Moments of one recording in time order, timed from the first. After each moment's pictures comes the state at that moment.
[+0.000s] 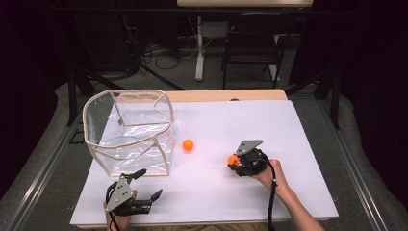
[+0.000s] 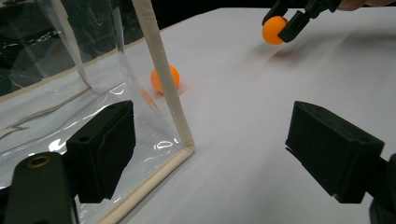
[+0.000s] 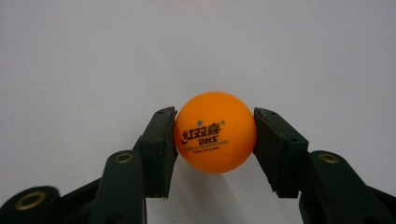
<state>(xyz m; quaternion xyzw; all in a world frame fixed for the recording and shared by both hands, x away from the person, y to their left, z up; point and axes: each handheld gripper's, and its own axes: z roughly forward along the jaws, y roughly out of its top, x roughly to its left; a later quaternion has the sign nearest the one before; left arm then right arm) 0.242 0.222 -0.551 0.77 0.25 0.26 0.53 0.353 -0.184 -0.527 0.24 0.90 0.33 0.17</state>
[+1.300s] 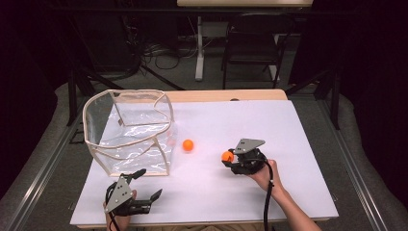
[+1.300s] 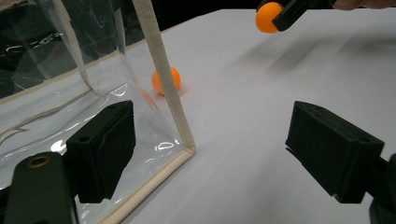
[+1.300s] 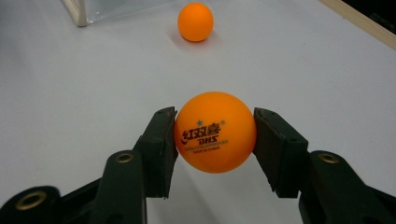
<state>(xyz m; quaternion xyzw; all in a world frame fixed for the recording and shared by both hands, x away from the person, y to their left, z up) 0.241 0.223 -0.550 0.77 0.25 0.26 0.53 0.348 -0.174 -0.516 0.24 0.87 0.40 0.18</state>
